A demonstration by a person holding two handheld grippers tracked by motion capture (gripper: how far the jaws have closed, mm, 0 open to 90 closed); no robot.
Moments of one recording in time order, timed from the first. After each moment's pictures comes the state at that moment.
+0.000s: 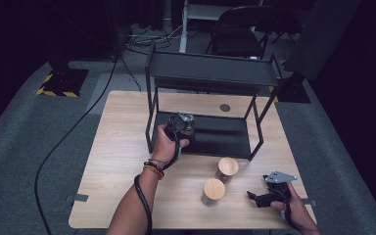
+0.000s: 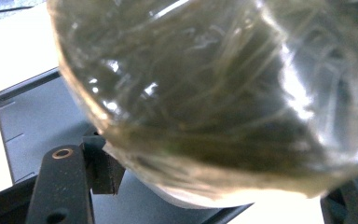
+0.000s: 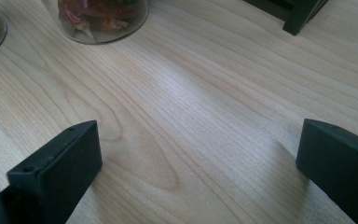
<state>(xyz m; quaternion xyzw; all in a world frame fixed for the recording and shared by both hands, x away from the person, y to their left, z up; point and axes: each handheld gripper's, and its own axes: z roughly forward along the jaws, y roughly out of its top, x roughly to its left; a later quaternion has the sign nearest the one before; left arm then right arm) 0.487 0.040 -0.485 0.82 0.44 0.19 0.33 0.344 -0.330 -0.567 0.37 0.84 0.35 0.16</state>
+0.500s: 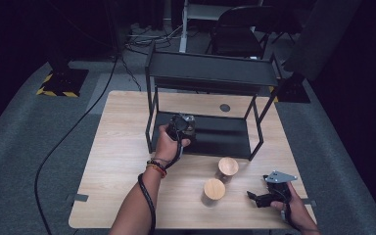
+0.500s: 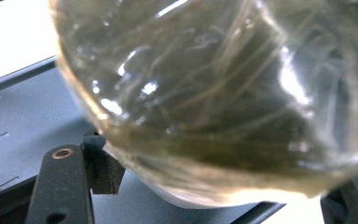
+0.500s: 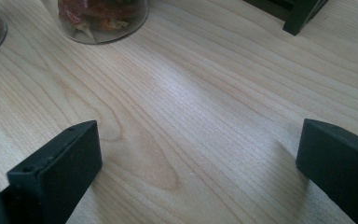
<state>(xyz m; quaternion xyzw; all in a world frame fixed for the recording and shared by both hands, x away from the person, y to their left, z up) 0.497 0.035 -0.499 0.82 0.45 0.19 0.32 0.344 -0.330 -0.567 0.37 0.84 0.35 0.16</state>
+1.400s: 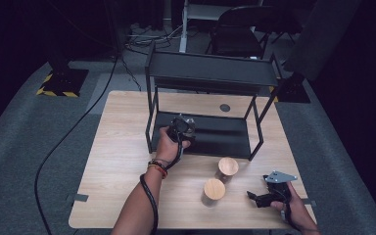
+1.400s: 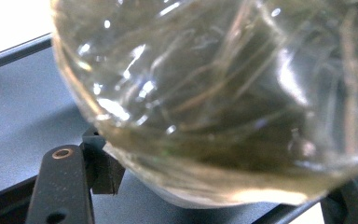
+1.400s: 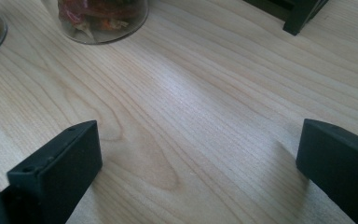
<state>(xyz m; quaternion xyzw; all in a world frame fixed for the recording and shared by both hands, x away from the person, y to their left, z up) 0.502 0.034 -0.515 0.82 0.46 0.18 0.30 0.344 -0.330 -0.567 0.37 0.84 0.35 0.16</state>
